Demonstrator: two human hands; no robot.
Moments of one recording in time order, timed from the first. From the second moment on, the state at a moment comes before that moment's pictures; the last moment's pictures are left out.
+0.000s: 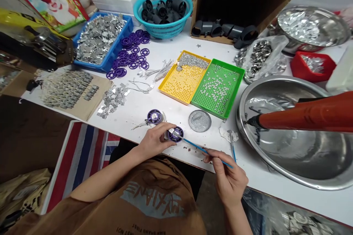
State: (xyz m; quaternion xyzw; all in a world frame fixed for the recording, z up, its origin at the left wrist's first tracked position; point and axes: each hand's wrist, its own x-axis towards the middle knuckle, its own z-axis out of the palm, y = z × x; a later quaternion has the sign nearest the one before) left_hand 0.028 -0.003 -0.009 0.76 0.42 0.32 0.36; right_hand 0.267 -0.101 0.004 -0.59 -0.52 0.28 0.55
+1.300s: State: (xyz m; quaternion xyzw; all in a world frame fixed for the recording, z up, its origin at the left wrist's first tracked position) left_hand 0.027 -0.007 -0.012 0.78 0.44 0.32 0.32; right_hand 0.266 -0.097 0.034 -0.58 -0.64 0.19 0.47
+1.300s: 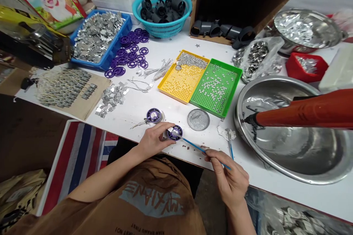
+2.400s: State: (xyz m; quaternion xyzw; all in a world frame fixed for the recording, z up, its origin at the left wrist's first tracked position) left_hand 0.029 -0.009 -0.014 0.78 0.43 0.33 0.30; right_hand 0.245 -0.095 0.056 -0.53 -0.73 0.13 0.40
